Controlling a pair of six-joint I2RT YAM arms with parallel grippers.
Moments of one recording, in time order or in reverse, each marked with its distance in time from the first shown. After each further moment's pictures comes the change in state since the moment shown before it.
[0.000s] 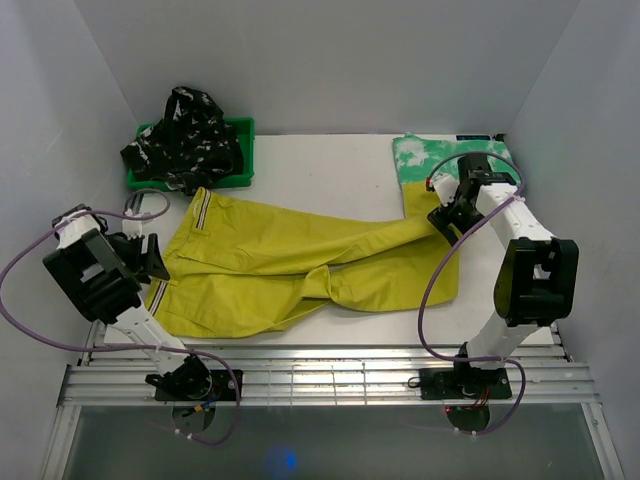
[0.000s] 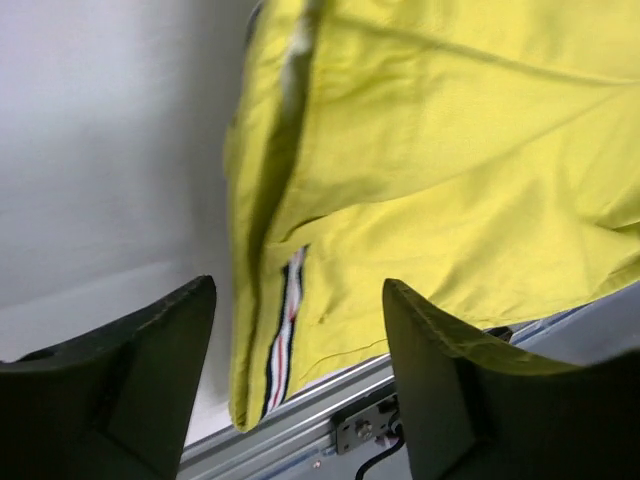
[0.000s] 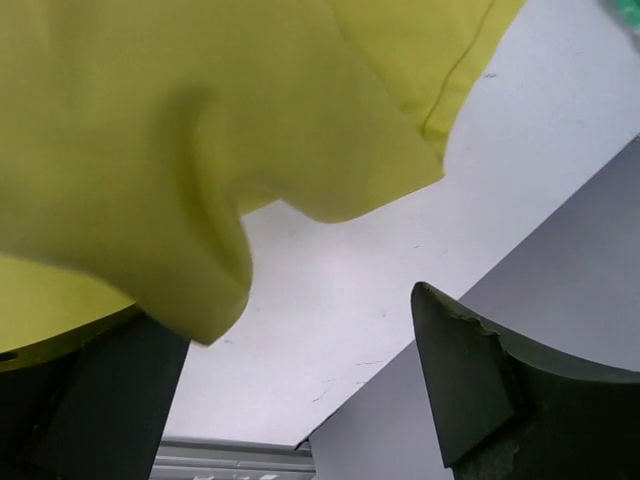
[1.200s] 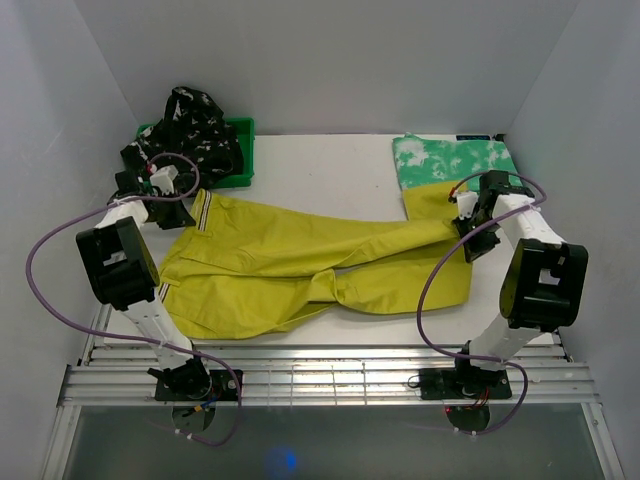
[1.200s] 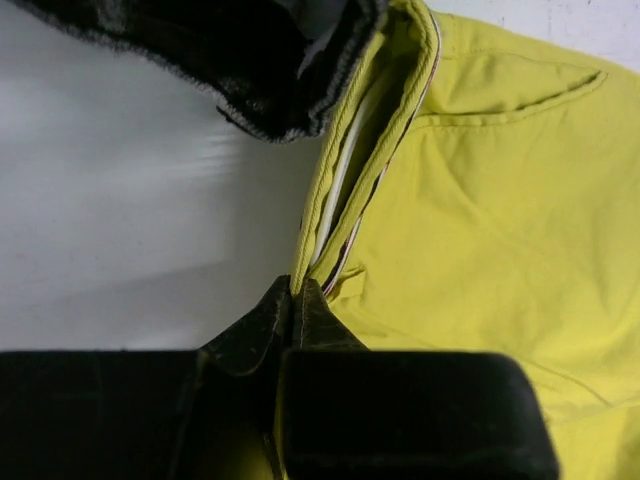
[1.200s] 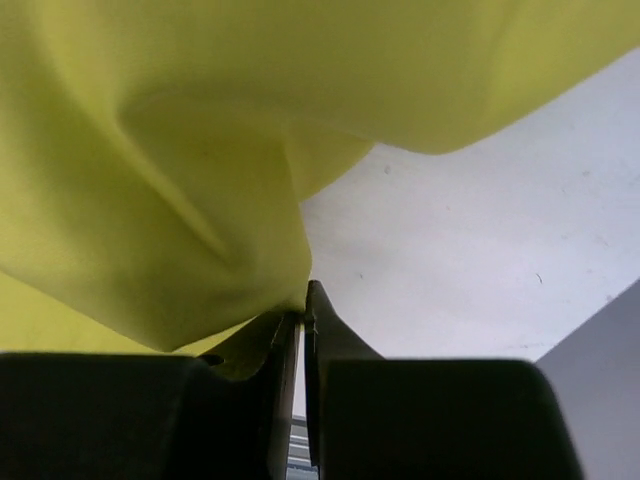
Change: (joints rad) left arm -0.304 0.000 -0.035 0.736 0.146 -0.537; right arm -0.140 -0.021 -0.113 -0.072 -0.179 0.212
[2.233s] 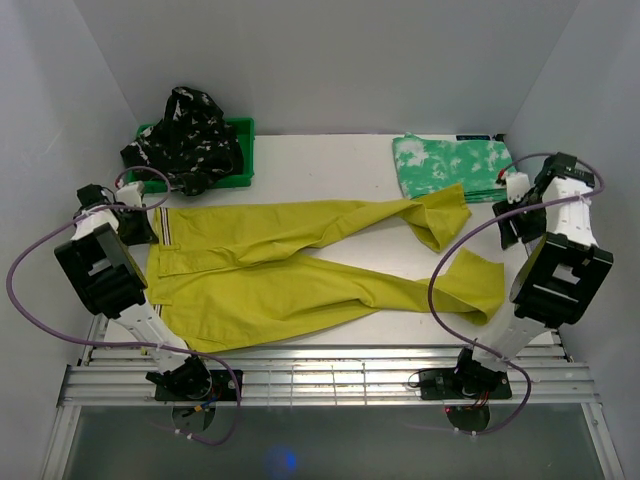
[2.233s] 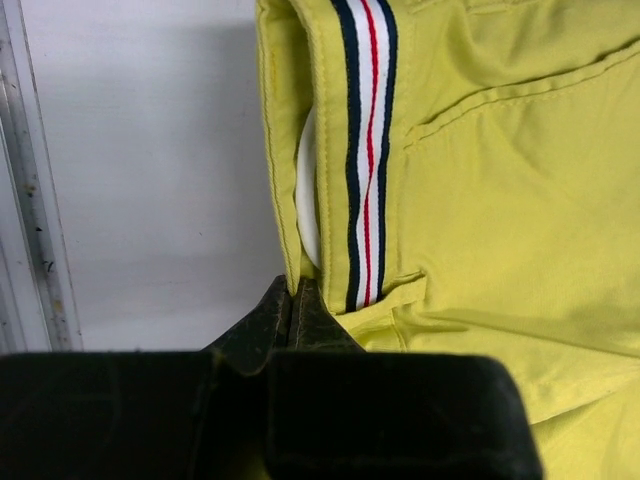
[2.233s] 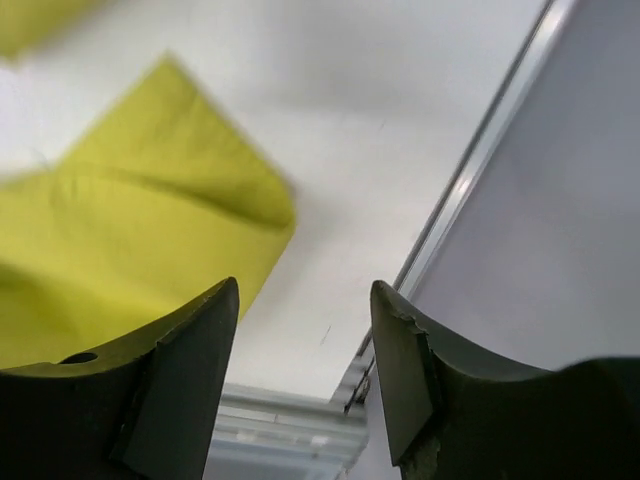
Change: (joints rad) left arm 0.200 -0.015 -0.003 -0.102 -0.133 0.185; right arm -0.292 0.023 0.204 -0.190 -0.024 -0.278
